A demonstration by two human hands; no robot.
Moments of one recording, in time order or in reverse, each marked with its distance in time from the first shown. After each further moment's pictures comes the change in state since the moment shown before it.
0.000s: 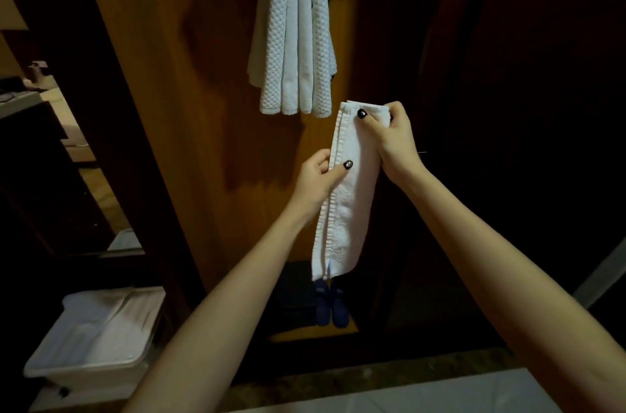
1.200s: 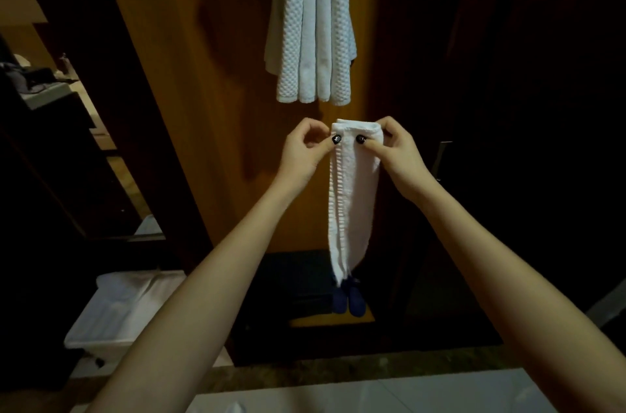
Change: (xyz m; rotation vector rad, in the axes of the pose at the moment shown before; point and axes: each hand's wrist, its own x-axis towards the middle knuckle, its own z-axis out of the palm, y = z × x) left_hand 0.018 0.018 -0.043 0.332 0.189 0.138; right_hand -0.022 0.024 0.007 -0.061 -0.252 0.024
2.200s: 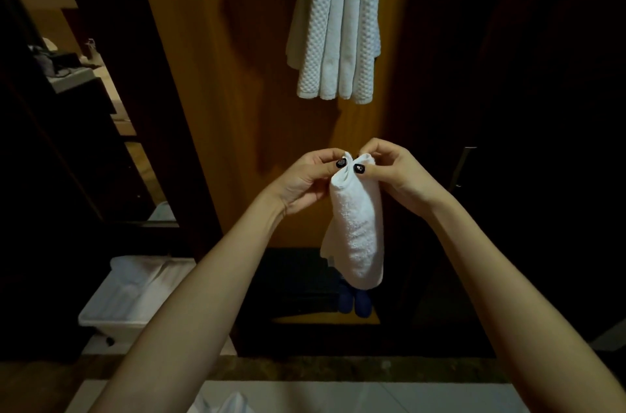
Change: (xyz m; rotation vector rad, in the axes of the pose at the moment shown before) left_hand -0.019 -0.011 -0.032 -0.674 -0.495 -0.415; right_hand -0.011 -0.008 0.023 0.242 -0.362 0.133
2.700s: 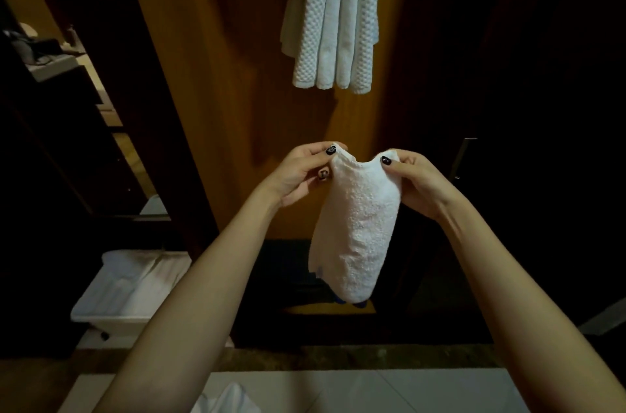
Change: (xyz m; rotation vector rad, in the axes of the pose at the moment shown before) left_hand 0.016 -0.011 -0.029 0.046 0.175 -0.030; right_hand -0.004 0.025 -0.027 0.219 0.053 0.184
